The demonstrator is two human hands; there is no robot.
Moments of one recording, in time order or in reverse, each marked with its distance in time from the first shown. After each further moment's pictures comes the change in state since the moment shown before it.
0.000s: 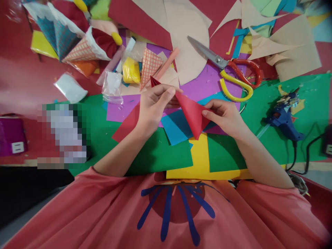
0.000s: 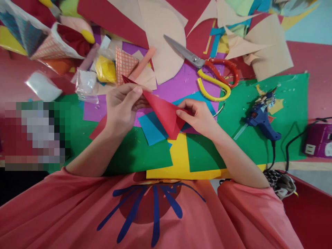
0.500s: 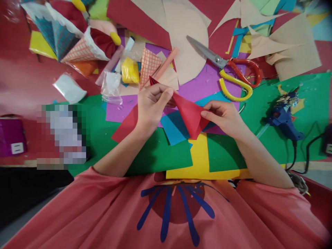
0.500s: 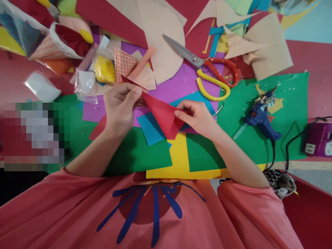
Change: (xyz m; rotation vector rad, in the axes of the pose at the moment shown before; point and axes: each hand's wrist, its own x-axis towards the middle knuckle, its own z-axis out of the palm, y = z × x) left_hand 0.003 -0.007 -0.002 0.194 0.089 0.061; right_hand -0.002 -0.002 0.000 0.011 -0.030 0.018
